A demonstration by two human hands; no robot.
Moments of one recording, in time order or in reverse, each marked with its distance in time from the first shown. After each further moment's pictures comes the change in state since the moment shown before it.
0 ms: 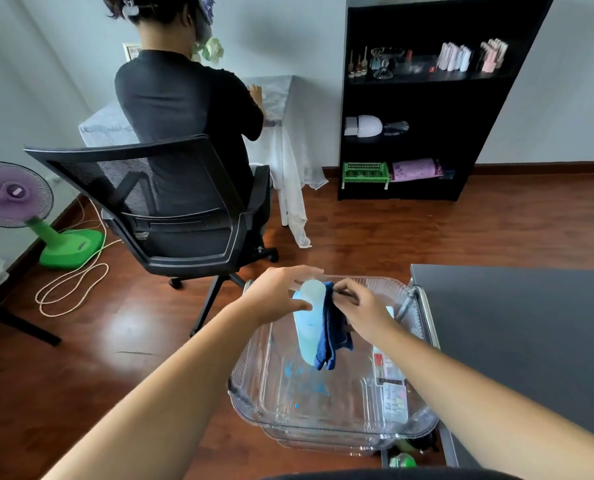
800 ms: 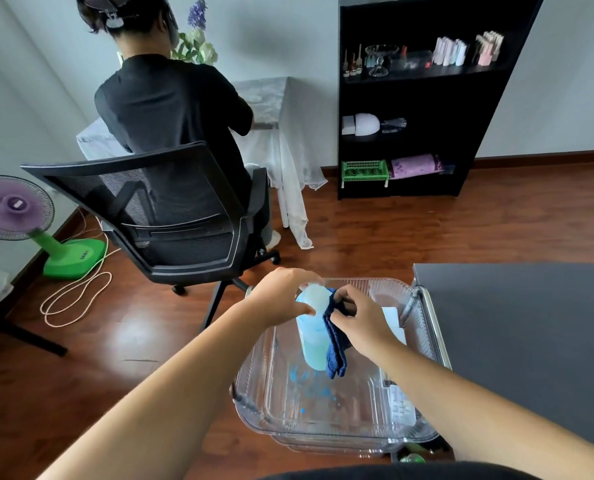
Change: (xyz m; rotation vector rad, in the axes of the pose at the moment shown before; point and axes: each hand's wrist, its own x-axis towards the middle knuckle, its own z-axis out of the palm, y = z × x) left_hand 0.011 0.008 -0.004 0.199 -0.027 0.067; right_hand -0.007 0.001 0.014 -0.053 0.123 0.002
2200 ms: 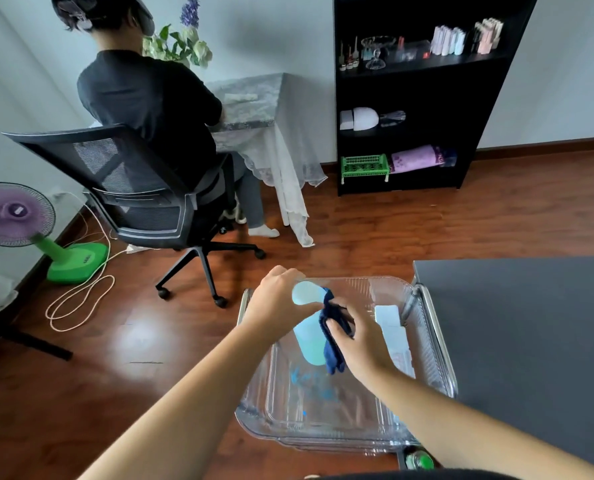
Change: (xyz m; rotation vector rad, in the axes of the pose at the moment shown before) left_hand -0.011 0.015 0.013 -0.074 0.218 -0.224; right_hand -0.013 0.034 0.017 0.065 0.113 -0.102
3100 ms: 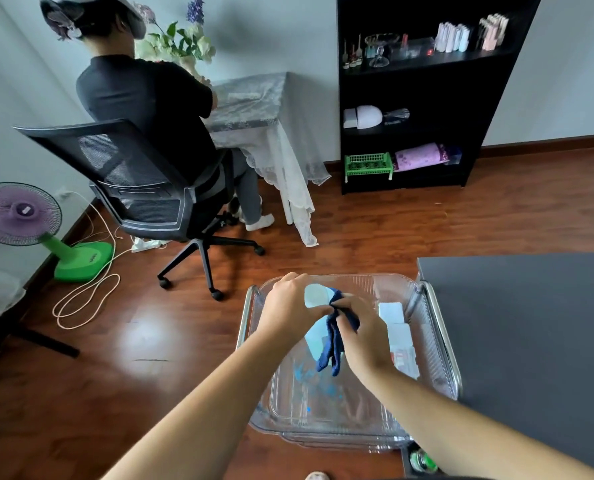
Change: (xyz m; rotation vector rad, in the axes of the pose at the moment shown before) left_hand -0.008 0.006 0.018 -0.014 0.053 -0.021; right_hand -0.004 -0.006 0.009 0.093 0.130 -0.045
